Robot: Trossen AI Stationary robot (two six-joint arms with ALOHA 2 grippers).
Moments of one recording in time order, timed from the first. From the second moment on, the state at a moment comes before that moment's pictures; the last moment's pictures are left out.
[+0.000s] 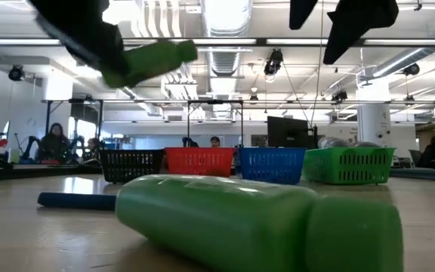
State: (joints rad) left arm -0.52 1.45 0.99 -0.44 -0.39 -0.59; right arm 0.43 1.74 1.53 -1.05 0.24 1.27
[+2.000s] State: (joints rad) left arm -0.32 1.47 0.93 -0.03 0.12 -0.14; right arm 0.41 1.56 1.53 -1.05 0.46 1.34
